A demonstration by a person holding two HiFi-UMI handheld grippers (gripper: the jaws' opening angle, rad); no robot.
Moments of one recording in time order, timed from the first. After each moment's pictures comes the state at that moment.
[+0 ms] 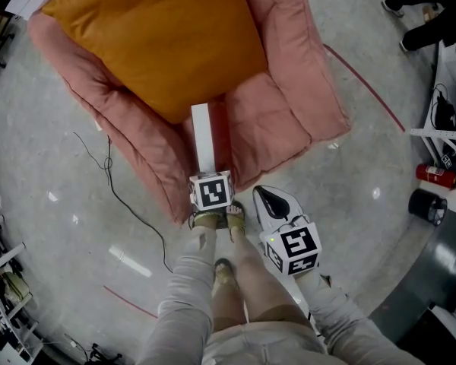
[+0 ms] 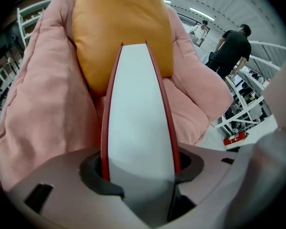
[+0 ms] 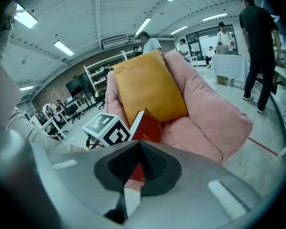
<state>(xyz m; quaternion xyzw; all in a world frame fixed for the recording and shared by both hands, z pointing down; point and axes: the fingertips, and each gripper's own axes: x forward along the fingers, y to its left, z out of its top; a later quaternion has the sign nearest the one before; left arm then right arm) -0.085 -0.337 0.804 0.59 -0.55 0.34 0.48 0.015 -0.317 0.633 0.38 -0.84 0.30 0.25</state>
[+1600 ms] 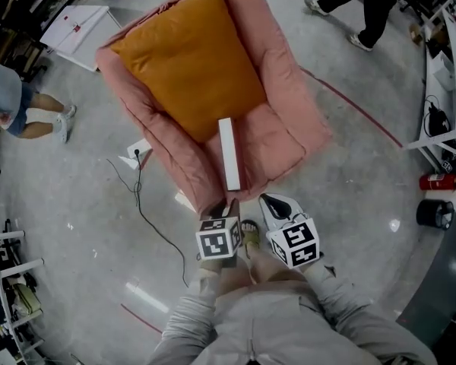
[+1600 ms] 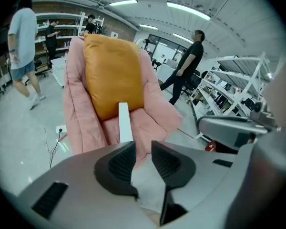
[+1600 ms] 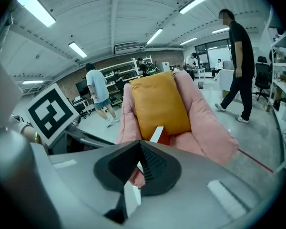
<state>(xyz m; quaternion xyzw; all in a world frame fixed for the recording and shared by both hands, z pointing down) -0.068 -0.248 0.584 0.68 -0.55 0.24 0.43 0.013 -0.262 0.526 0.37 -0.87 0.24 0.23</state>
